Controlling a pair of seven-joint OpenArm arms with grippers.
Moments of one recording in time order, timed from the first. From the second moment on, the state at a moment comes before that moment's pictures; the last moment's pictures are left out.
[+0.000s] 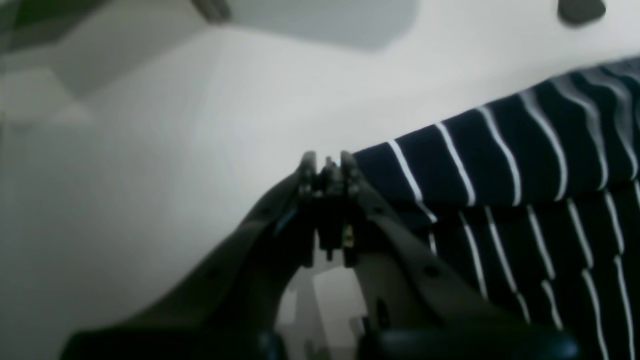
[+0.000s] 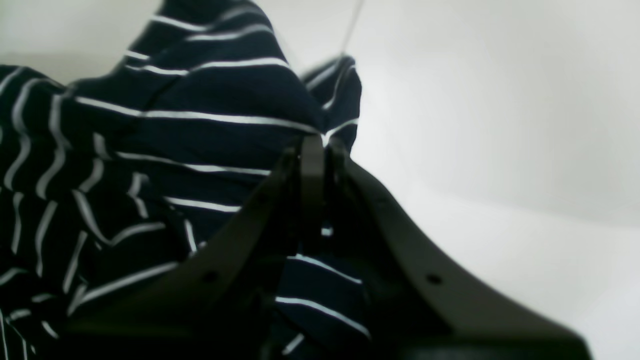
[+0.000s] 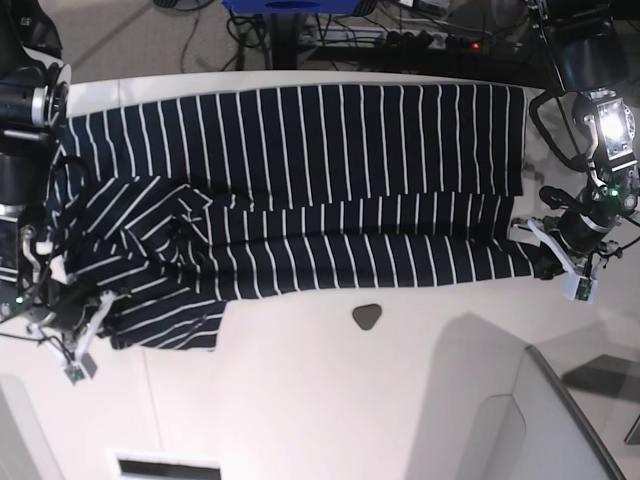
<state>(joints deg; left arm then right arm) -0.5 -21.4 -23.2 75.6 -4.5 -34.8 27.3 24.2 16.1 9.3 52.3 0.5 36.3 -32.4</state>
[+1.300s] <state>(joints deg) 5.3 -20.8 -23.1 84.1 -4.7 -34.6 32.5 19.4 16.3 9.2 54.0 0.5 36.3 -29.6</state>
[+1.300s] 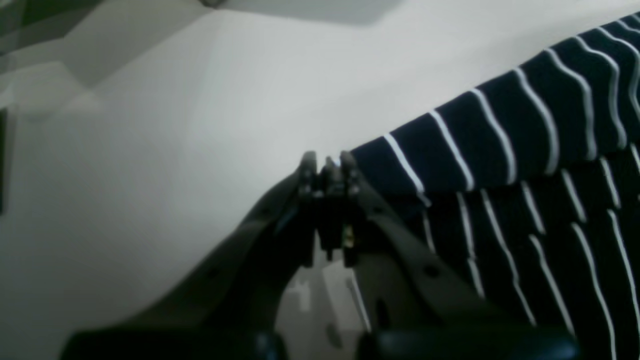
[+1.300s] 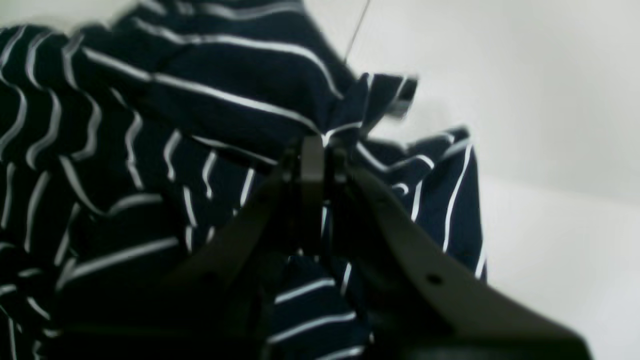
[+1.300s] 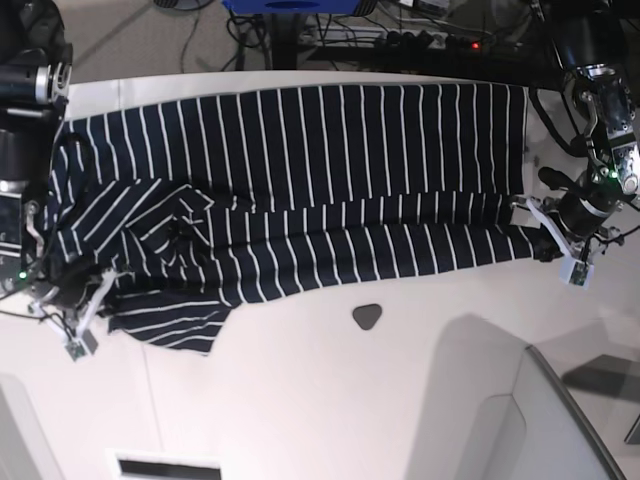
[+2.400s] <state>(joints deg) 21.4 -18.2 -22.3 96.9 -6.2 -34.5 32.4 -3.7 14.0 18.8 84.9 3.4 36.3 -52.7</state>
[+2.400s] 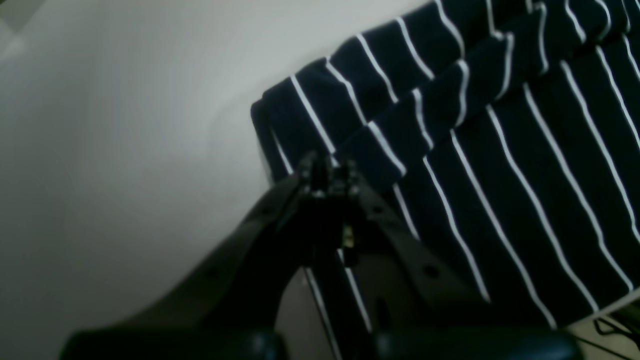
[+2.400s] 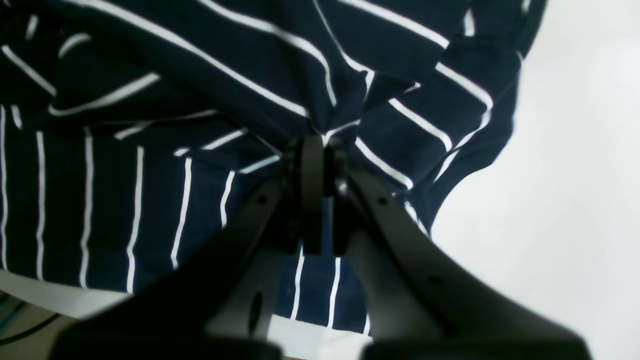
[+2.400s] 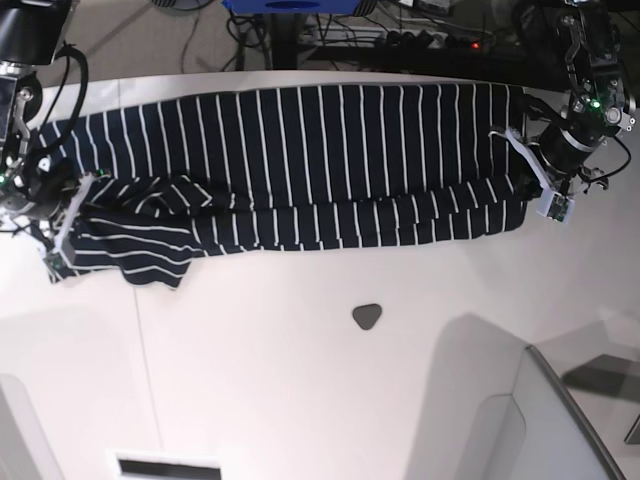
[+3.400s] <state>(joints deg) 16.7 -19.5 -21.2 82.0 -5.9 -34.6 25.5 -4.1 14.3 18.7 77.6 3.1 36.3 -49.4</state>
